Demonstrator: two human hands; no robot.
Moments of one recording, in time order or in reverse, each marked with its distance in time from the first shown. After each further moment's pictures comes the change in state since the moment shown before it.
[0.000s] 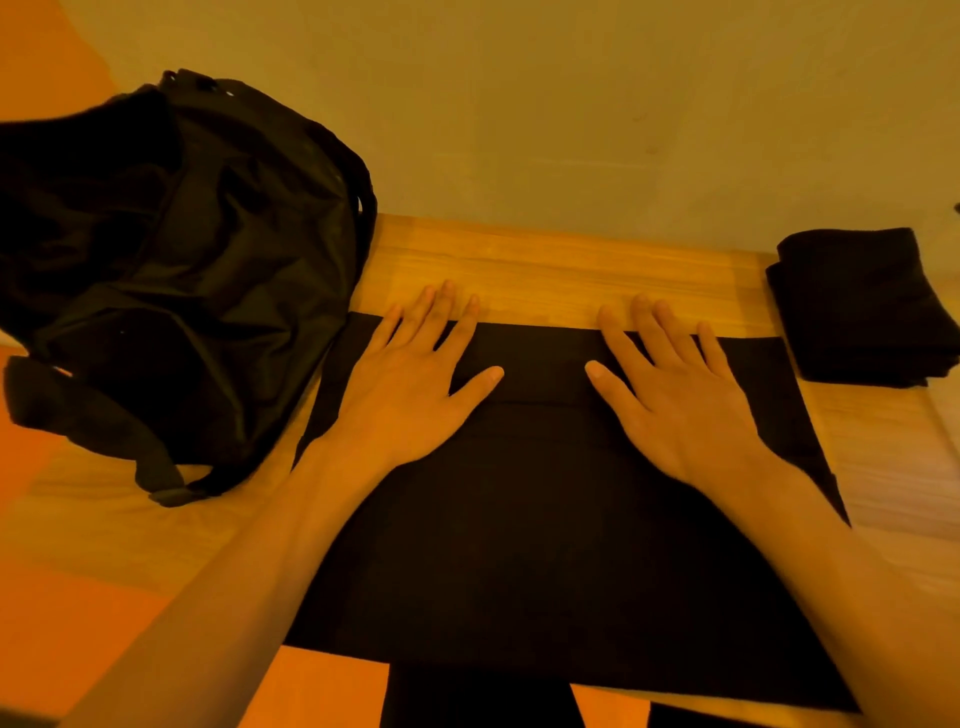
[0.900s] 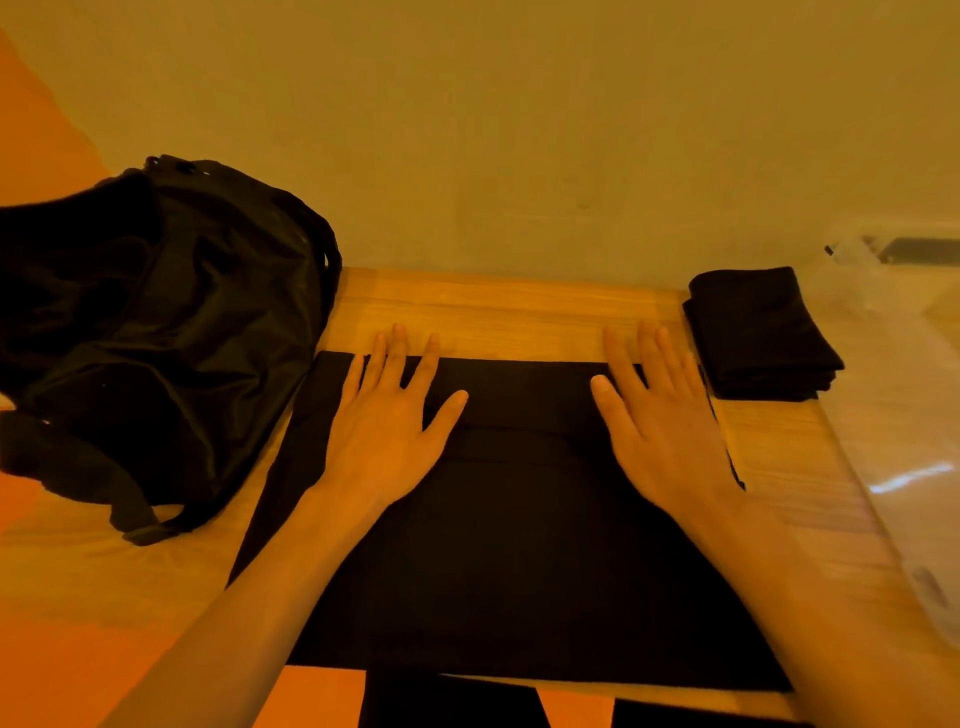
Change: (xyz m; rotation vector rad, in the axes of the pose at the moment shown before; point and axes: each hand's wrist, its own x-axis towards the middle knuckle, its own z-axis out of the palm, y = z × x) left_hand -0.006 0.028 -0.001 -0.069 0.120 -0.123; right_hand -0.027 0.027 -0.008 0.218 0.184 0.114
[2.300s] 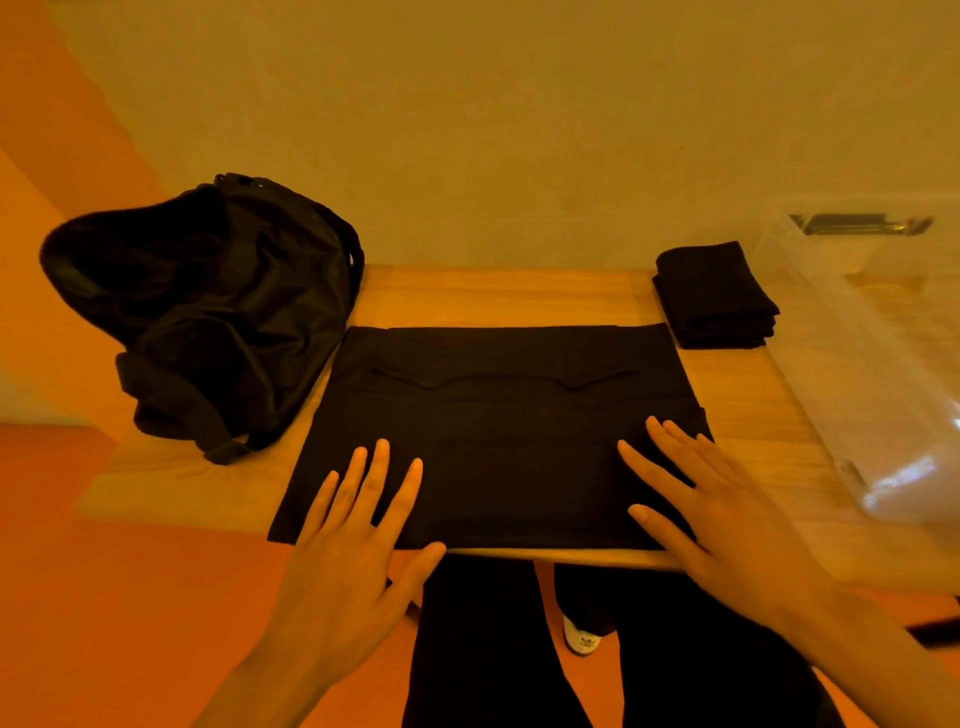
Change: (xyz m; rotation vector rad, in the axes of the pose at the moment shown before) left_hand -0.200 -0.012 0.001 0.026 -0.058 0.107; right_hand -0.159 0.033 -0.017 -0.090 -0.205 -0.209
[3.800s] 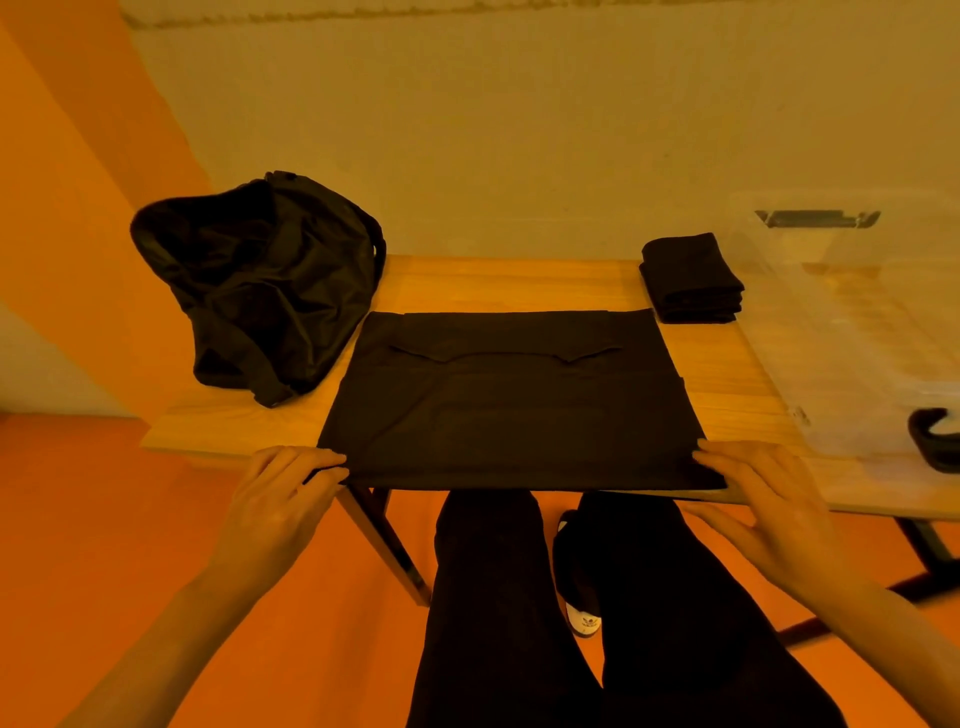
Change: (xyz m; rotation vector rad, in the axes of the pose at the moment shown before) left_hand -0.046 -0.080 0.010 0.117 0.608 0.357; right_hand -0.068 0.062 0.058 0.127 0.652 -0.228
